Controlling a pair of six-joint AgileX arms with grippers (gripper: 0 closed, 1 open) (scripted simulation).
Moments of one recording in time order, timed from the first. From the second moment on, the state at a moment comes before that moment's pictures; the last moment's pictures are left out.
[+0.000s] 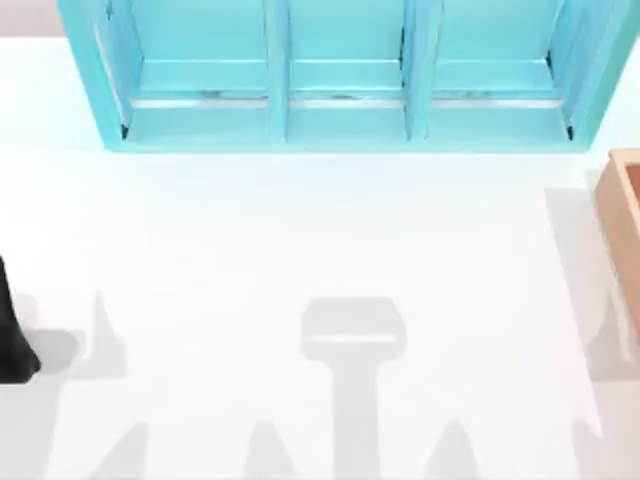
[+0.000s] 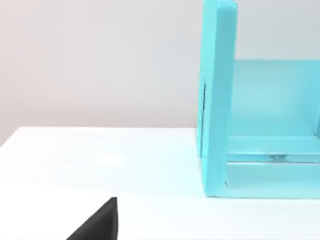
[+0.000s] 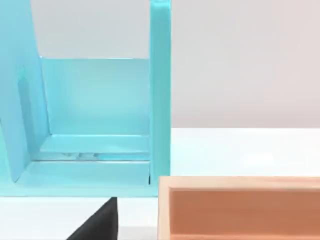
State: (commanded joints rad) left arm 0.00 0.00 0.00 0.00 0.00 0.00; right arm 0.00 0.00 0.00 0.00 0.00 0.00
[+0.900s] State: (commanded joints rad) left arm 0.01 0.74 0.60 -0.56 0.00 0.02; right arm 0.00 0.00 0.00 0.00 0.00 0.00
